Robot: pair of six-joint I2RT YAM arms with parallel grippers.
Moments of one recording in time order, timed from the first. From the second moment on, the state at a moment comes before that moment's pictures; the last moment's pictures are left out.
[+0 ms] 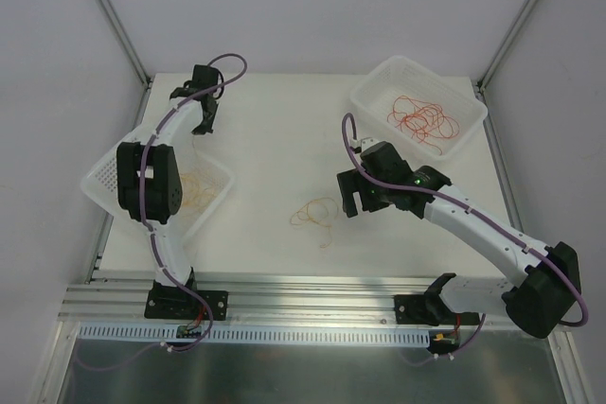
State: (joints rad) left arm -0.10 1.96 1.61 -0.68 -0.38 0.19; right arm 0.73 1.22 1.02 -0.75 0.09 0.31
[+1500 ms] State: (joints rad) left arm 0.31 1.49 1.21 -0.69 -0.15 -0.35; right arm 0.73 1.20 1.02 -0.73 0.10 0.30
